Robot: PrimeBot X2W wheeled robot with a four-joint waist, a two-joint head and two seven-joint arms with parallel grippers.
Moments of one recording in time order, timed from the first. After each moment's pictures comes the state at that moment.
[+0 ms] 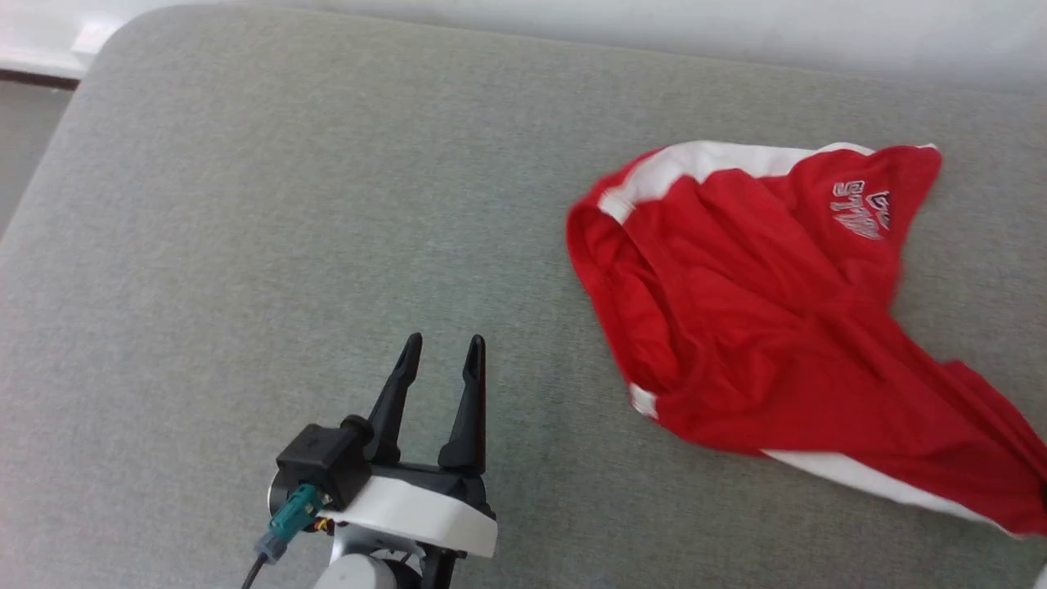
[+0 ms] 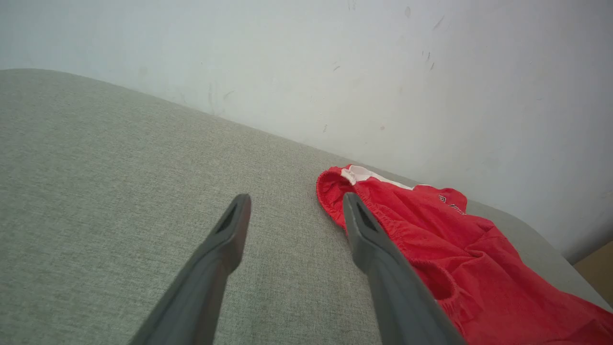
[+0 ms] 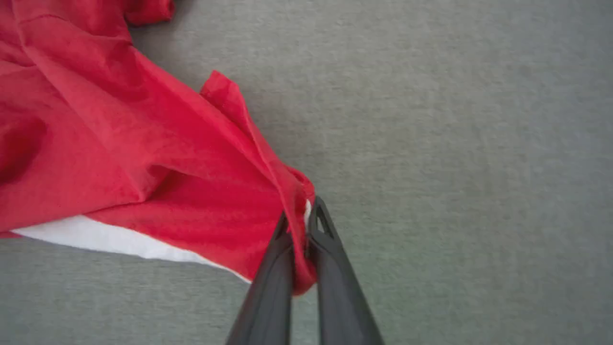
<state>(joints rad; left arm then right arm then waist) -0.07 0.08 -0.35 -0.02 -0.42 0.10 -0.24 0.17 -0.05 -0.46 -0.31 0.28 0.13 0.69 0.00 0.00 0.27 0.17</state>
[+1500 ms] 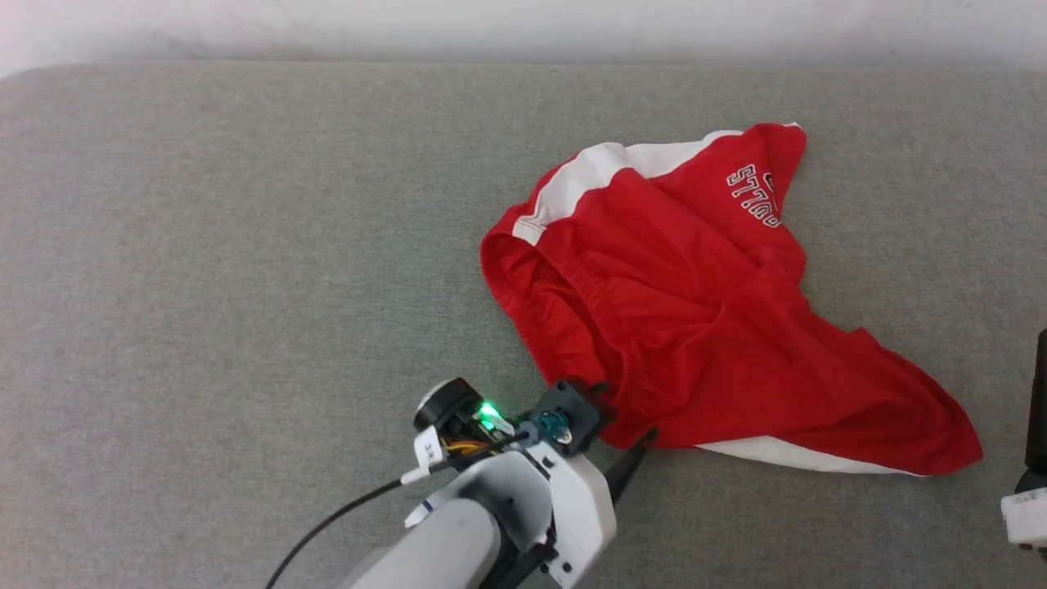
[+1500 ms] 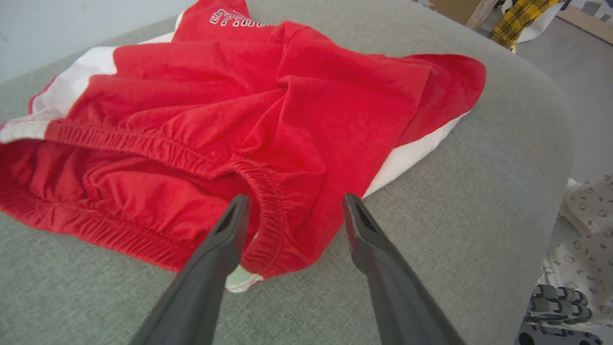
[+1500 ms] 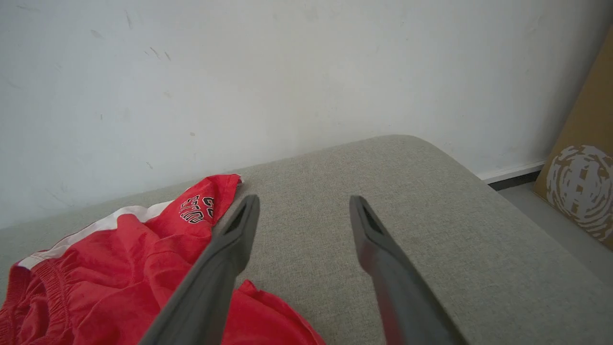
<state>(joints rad) -0.36 0.16 -0.73 0.13 -0.26 -0.09 0.27 0.08 -0.05 -0.37 -0.21 0.35 0.13 0.01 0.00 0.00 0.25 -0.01</state>
